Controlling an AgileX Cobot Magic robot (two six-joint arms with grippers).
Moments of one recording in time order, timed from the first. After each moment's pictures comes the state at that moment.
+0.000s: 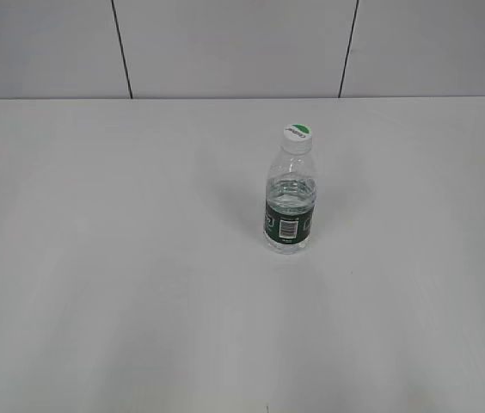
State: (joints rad) left arm 0.02 0.02 -0.52 0.01 1.07 0.03; right arm 0.06 -0.01 -0.51 0.10 1.10 -0.17
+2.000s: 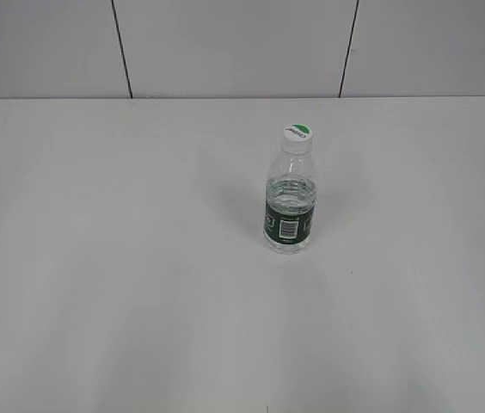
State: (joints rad) left arm 0.02 0.02 -0.52 0.01 1.07 0.03; right arm 0.06 -0.01 -0.51 0.10 1.10 -0.17
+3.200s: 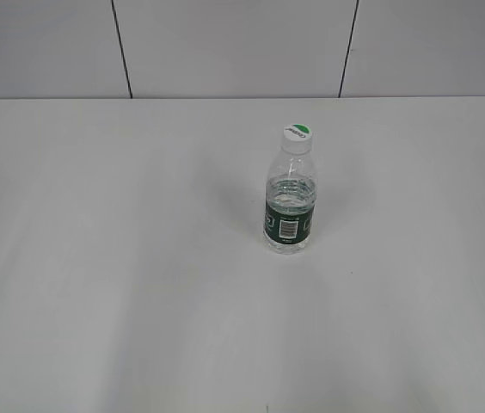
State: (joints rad) left arm -0.06 0.39 -0.45 0.01 0.29 0.03; right arm 0.06 -0.01 -0.51 0.10 1.10 -0.17
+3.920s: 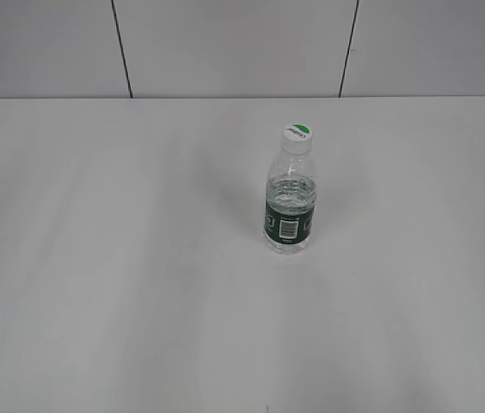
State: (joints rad) left arm -0.17 0.95 -0.45 0.02 -0.30 0.03; right arm 0.06 -0.01 -0.51 0.10 1.10 -0.17
